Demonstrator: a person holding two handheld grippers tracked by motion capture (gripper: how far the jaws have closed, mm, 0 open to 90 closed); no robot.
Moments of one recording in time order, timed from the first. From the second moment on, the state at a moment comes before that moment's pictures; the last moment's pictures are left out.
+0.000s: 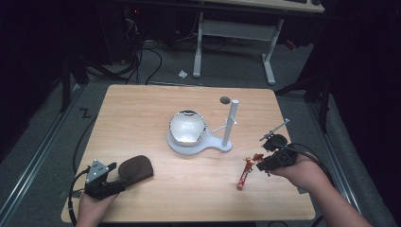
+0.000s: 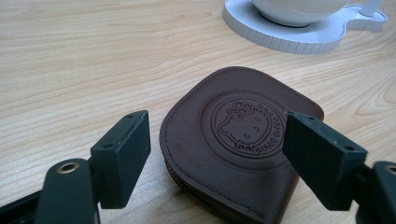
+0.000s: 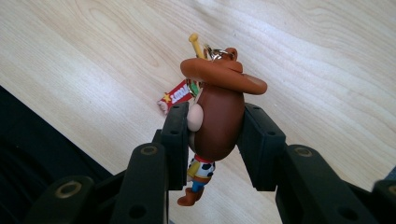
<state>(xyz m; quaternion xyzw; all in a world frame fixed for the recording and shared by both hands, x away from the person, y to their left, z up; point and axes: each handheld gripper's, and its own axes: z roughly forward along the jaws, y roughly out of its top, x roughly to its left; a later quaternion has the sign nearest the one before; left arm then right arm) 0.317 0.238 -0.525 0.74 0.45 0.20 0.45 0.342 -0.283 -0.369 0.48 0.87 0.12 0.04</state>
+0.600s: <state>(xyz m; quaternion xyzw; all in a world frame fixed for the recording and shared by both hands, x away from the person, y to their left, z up) 0.317 0.239 -0.525 0.74 0.45 0.20 0.45 0.350 -0.274 -0.332 0.46 0.88 0.12 0.07</state>
